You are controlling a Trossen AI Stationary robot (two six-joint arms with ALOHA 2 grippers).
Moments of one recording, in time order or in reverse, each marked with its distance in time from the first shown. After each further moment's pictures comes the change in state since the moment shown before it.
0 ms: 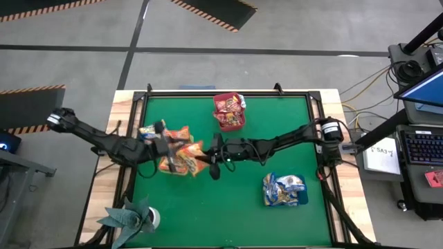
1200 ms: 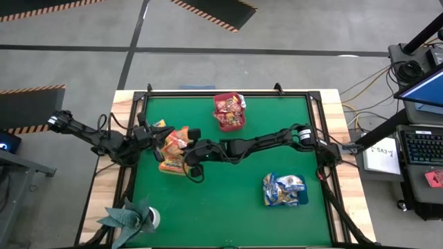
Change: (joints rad) left arm -0.009 -0.292 -0.109 0.008 -0.108 -0.047; right arm 0.002 0.292 0.594 -0.514 0.190 -0.736
